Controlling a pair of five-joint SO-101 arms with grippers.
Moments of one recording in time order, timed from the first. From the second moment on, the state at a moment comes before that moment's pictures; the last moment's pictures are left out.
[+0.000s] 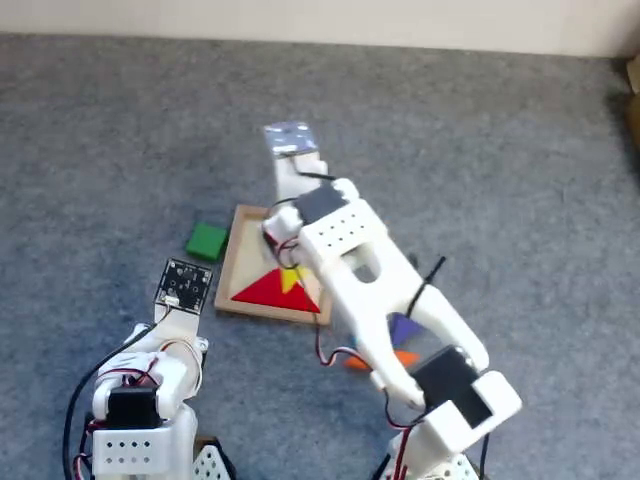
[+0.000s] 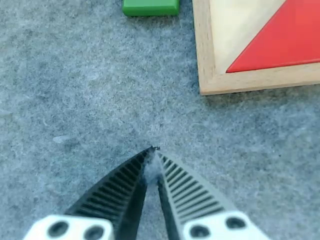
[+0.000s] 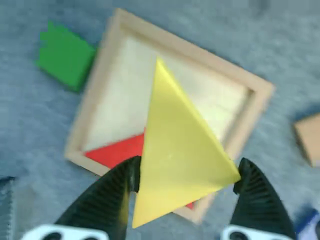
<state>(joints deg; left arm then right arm) -8.0 -104.1 96.1 75.8 -10.3 -40.2 5.4 5.2 66.9 -13.8</state>
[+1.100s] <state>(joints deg) -8.0 -104.1 96.1 75.8 -10.3 -44.8 28.1 -13.5 64.1 -26.2</state>
